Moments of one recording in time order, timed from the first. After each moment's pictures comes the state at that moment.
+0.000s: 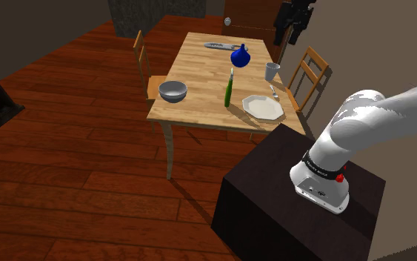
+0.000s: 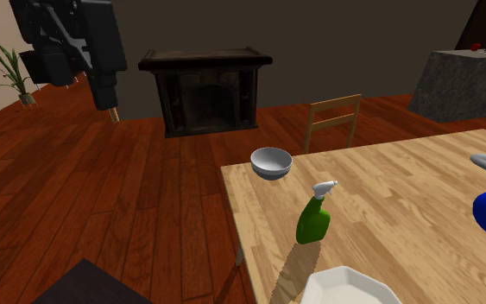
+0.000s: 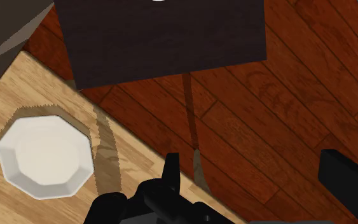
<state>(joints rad) 0.01 -0.83 -0.05 -2.31 0.09 1.47 0.09</state>
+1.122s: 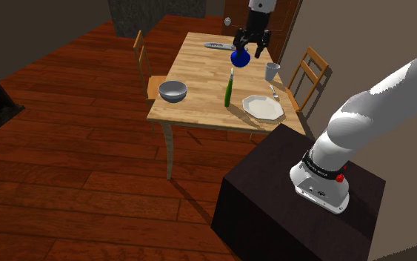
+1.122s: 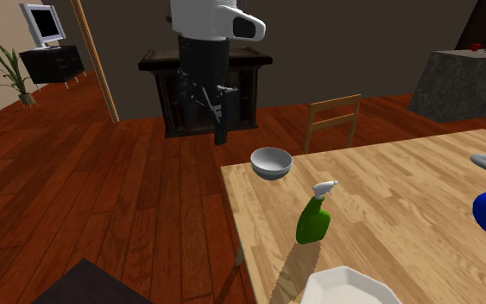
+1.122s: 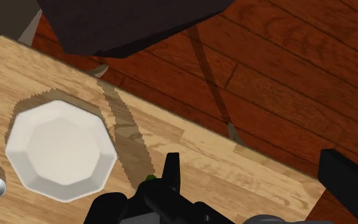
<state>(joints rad) -0.07 -0.37 -0.07 -2.26 0.07 1.87 0.22</state>
